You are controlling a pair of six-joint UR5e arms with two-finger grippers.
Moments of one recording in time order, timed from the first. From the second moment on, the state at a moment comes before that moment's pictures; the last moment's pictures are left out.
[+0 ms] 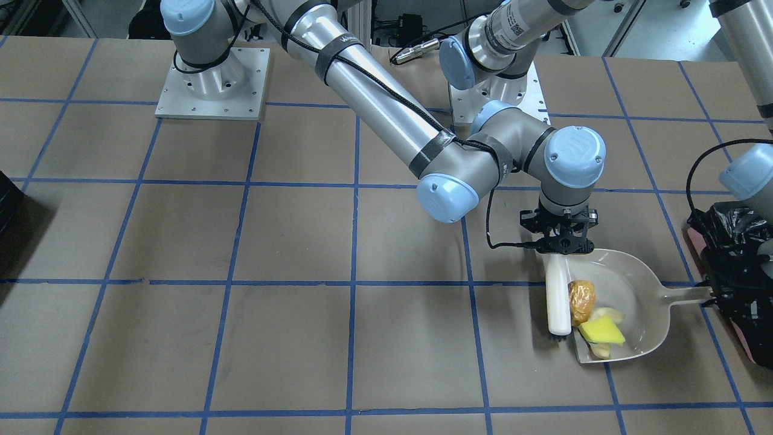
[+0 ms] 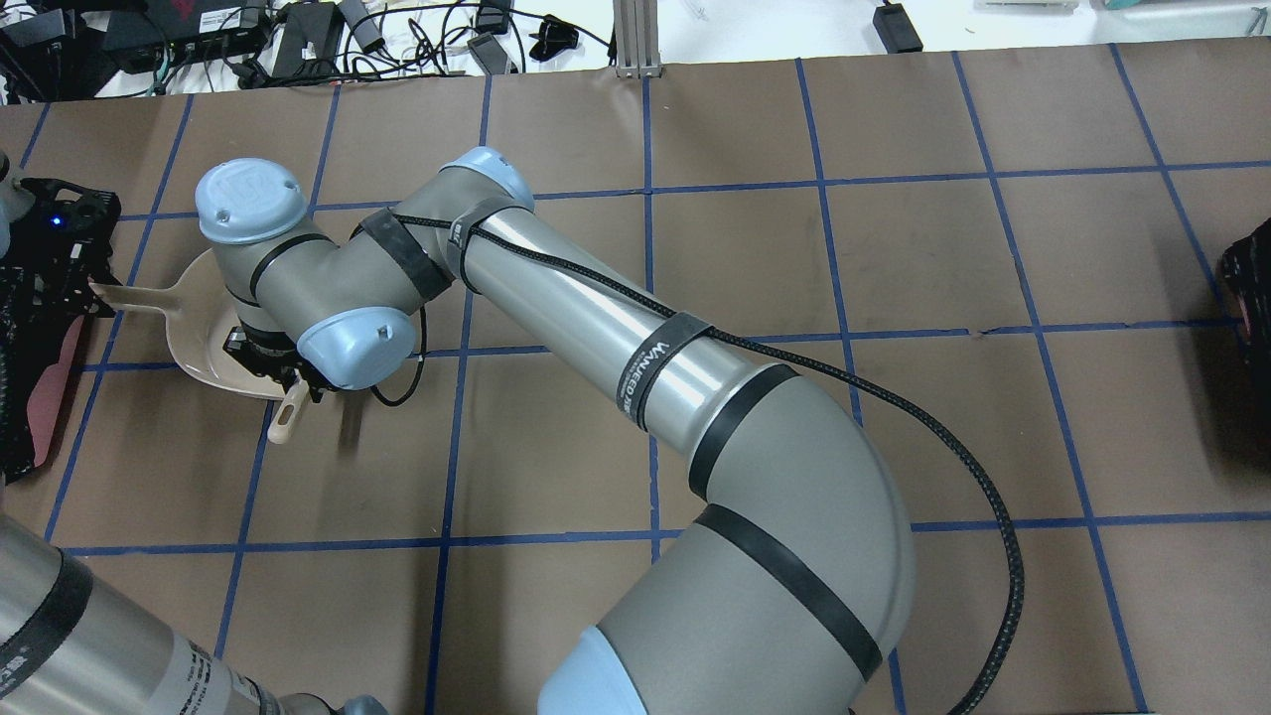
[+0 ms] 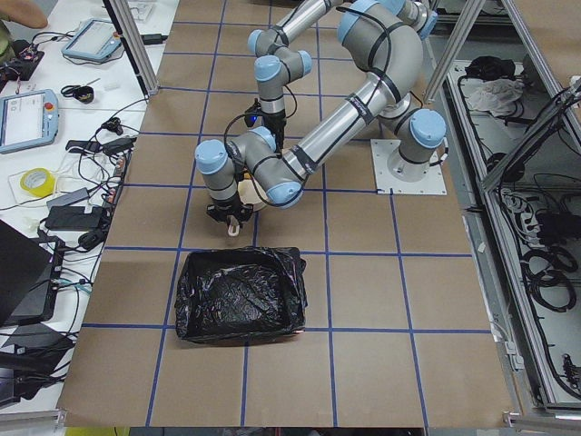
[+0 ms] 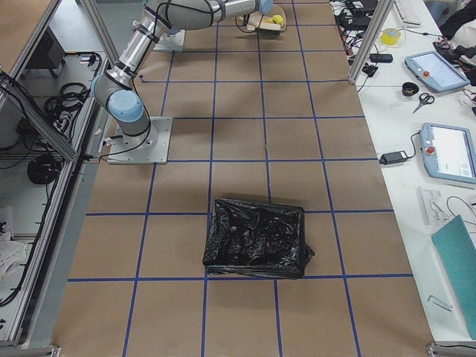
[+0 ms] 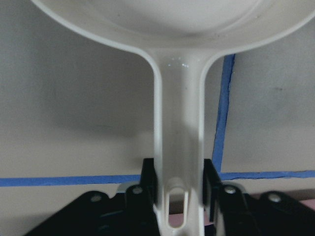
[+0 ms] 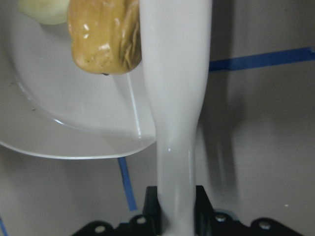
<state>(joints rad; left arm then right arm) -0.97 -2.12 -1.51 -1.09 1.69 2.16 2.35 -0.58 0.79 -1.98 -1.25 0.96</state>
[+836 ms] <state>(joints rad) -0.97 -2.11 -1.51 -1.09 1.69 2.16 2.40 -0.48 0.68 -2.17 -1.19 1.07</state>
